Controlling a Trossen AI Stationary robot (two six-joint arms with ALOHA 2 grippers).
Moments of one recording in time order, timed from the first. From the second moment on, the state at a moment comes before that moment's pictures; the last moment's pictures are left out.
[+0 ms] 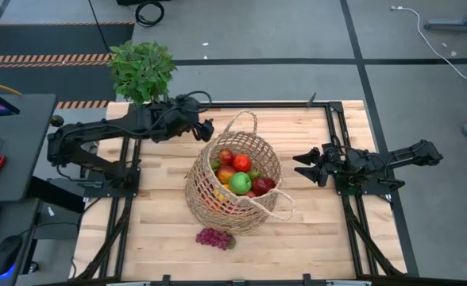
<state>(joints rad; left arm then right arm) 0.19 1.34 1.31 -0.68 -0.60 -0.44 0.18 0.16 0.01 0.16 0.31 0.65</state>
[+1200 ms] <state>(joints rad) 0.51 1.61 1.31 -0.36 -0.23 -0.60 0.18 0.16 0.01 0.16 0.31 0.65</state>
